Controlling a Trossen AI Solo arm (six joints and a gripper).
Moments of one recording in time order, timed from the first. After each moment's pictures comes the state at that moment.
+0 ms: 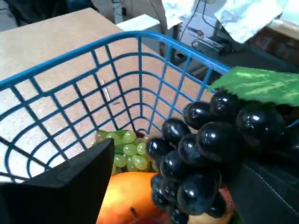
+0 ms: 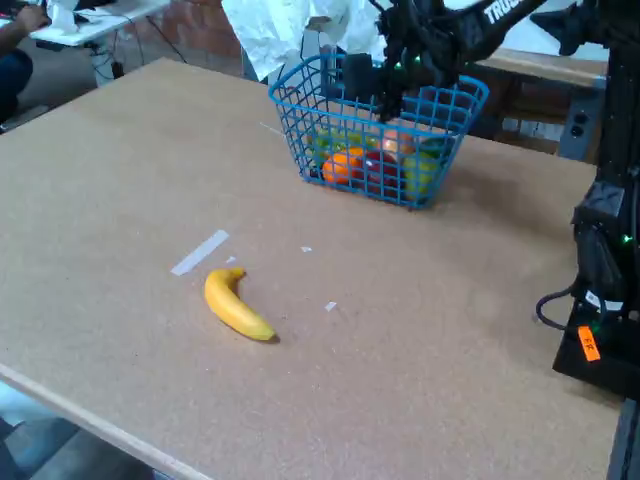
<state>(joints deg) -25.7 99.8 57.8 14.6 10.1 6.0</state>
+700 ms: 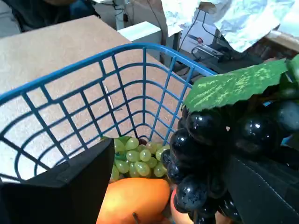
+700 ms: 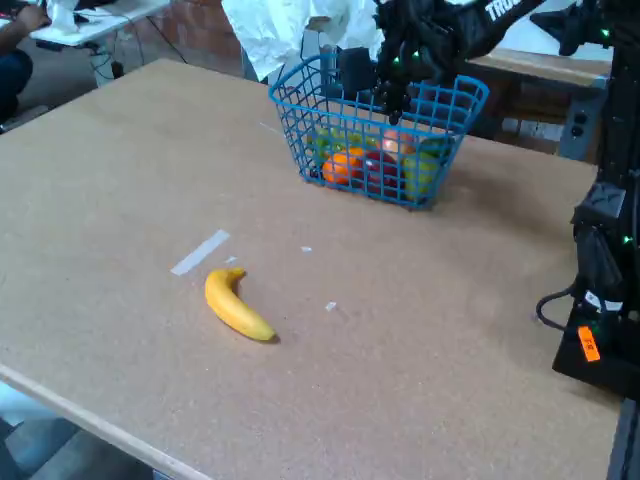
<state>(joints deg) -25.0 98.5 57.9 14.6 10.6 4.5</state>
